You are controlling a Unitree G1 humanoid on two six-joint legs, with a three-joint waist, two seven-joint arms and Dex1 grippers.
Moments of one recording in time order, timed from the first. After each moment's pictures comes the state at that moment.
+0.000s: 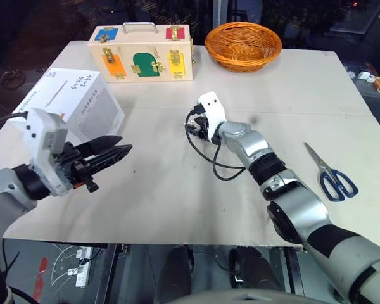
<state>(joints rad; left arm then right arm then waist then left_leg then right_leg) -0.02 0.85 0.74 -0.62 -0.87 0.99 -0.79 -1.12 0.07 0.18 0.91 0.11 0.35 0.37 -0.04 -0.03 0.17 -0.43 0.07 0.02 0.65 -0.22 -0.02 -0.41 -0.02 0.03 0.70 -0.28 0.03</state>
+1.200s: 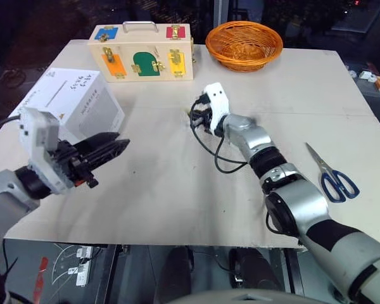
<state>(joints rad) -0.03 0.85 0.73 -0.54 -1.07 0.96 -0.64 -1.14 0.06 0.04 0.85 0.14 0.32 0.56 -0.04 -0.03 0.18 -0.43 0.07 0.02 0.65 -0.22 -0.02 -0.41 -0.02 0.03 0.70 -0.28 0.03</state>
